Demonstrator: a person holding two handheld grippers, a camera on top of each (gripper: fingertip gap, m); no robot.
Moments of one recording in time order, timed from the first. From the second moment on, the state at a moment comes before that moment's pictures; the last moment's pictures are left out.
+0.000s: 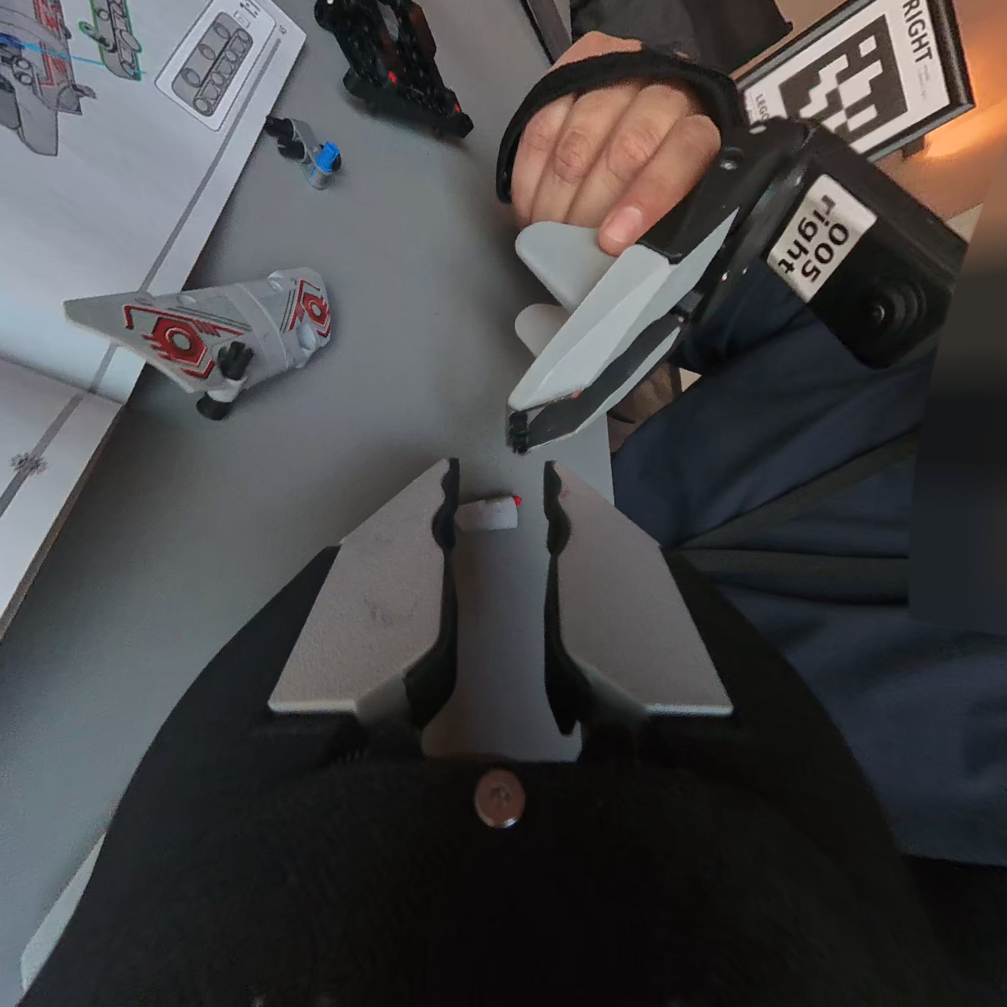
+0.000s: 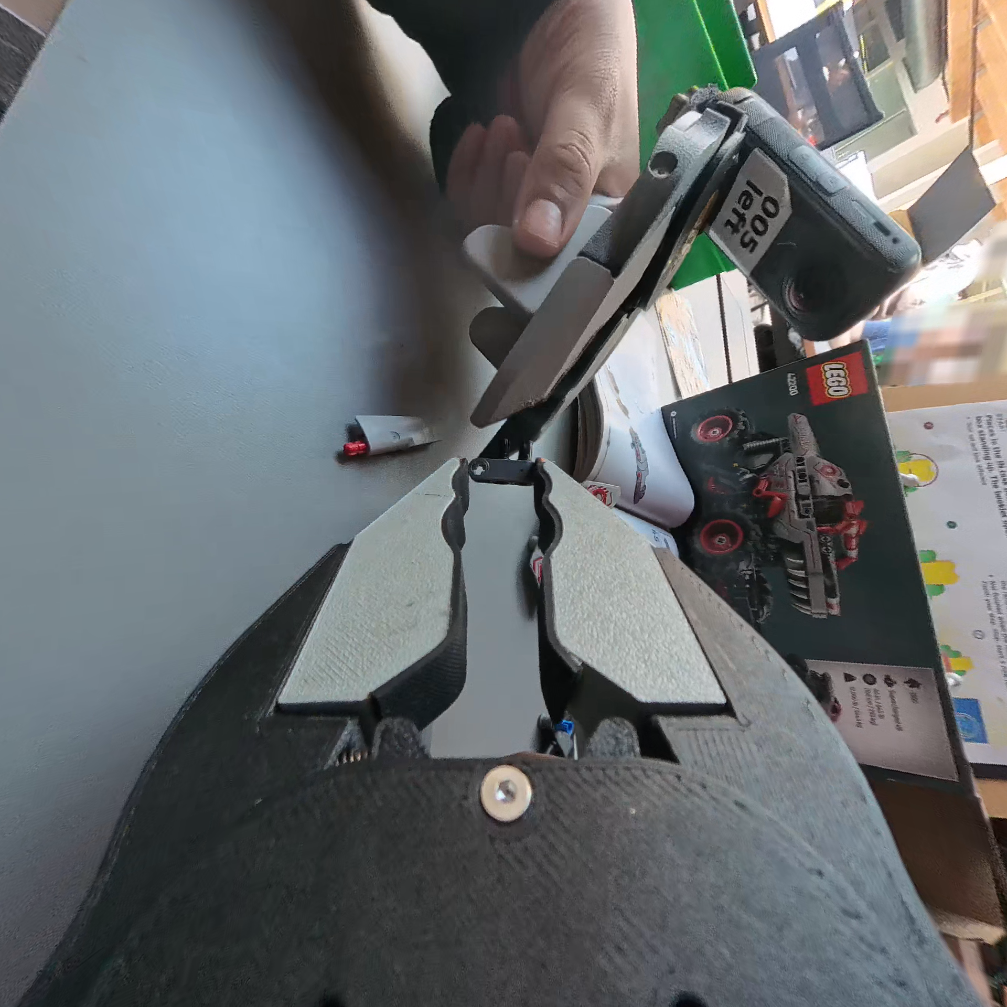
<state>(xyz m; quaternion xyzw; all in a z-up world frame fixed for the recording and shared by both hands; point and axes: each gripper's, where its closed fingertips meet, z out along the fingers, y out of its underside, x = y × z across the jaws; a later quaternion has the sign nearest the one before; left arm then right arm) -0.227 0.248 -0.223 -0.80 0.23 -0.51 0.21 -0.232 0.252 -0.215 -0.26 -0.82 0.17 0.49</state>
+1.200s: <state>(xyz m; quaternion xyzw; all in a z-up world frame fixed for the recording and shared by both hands) -0.220 0.265 -0.172 -0.72 0.34 -0.36 0.47 -0.235 0.260 -0.164 -0.44 -0.66 0.52 0.32</state>
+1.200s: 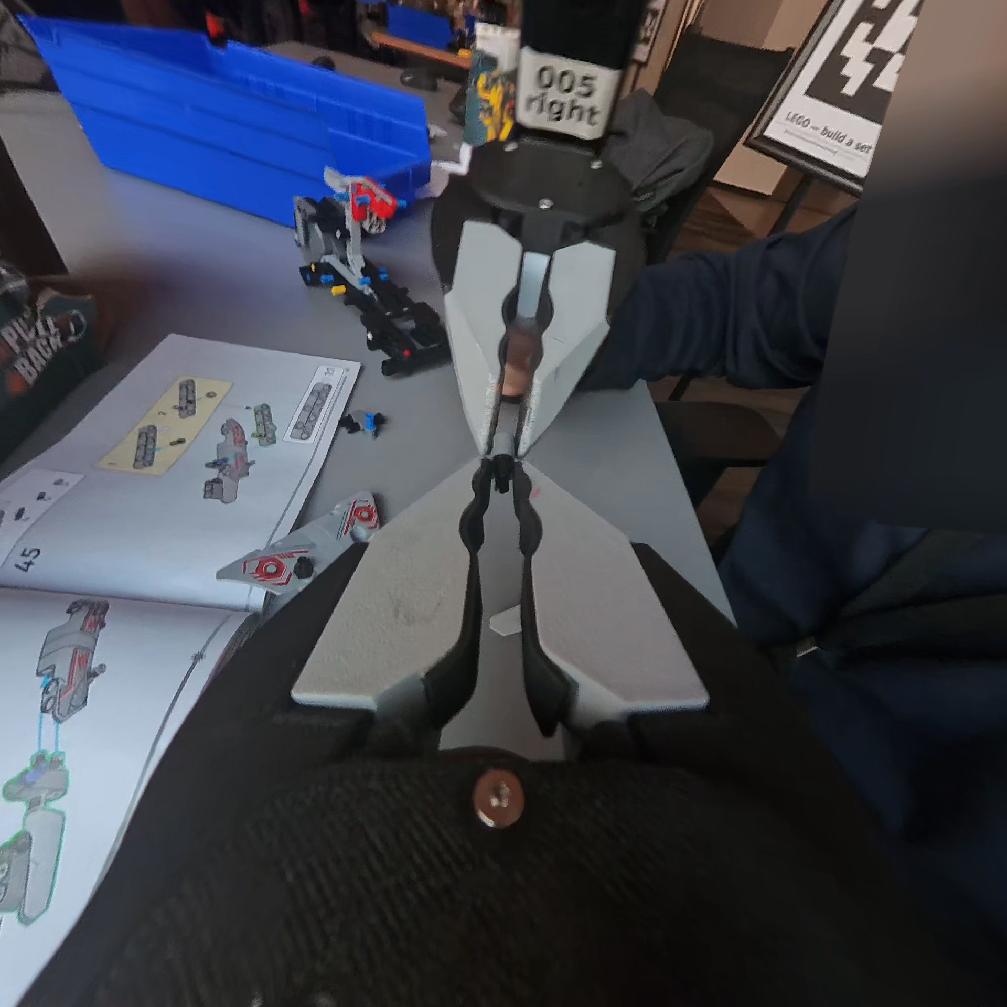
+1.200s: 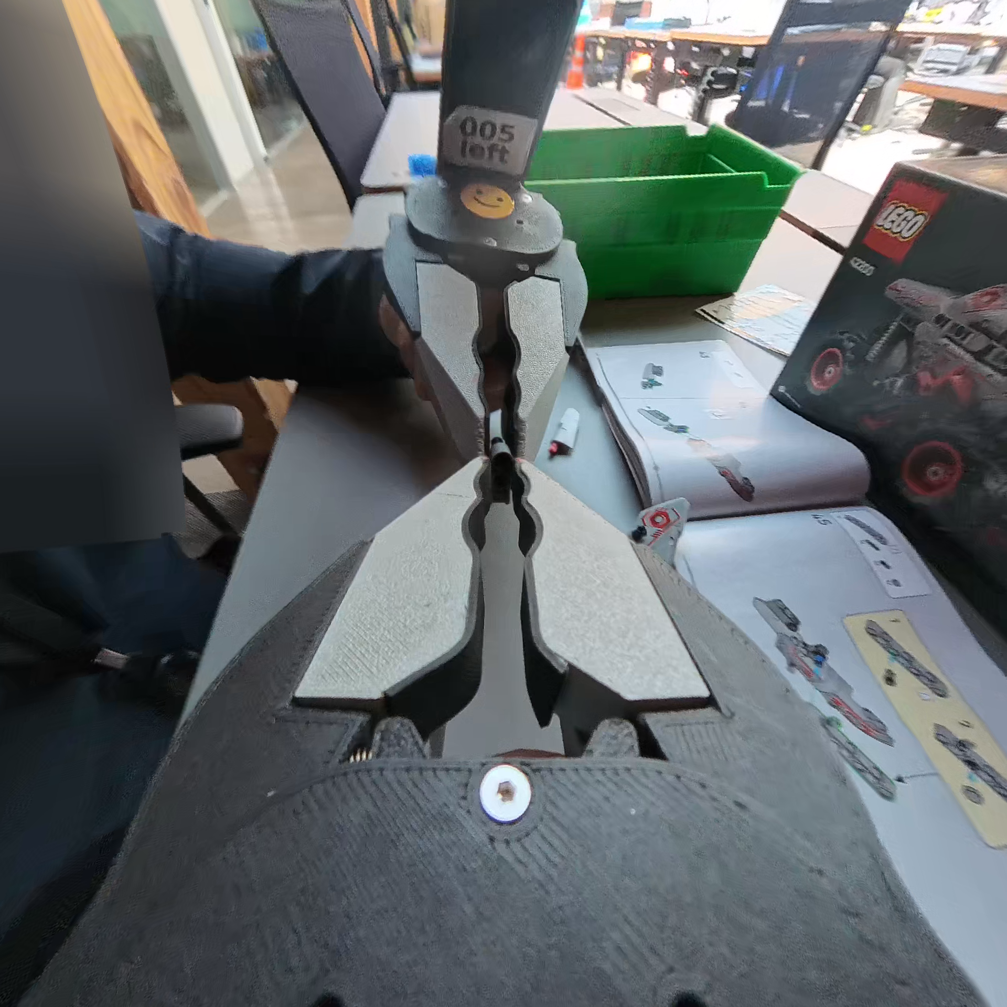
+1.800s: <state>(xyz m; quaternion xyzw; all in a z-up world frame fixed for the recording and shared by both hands) -0.233 0.274 -0.197 -0.76 0.36 -0.29 0.45 -0.241 0.273 -0.196 -0.47 -0.70 0.43 0.32</state>
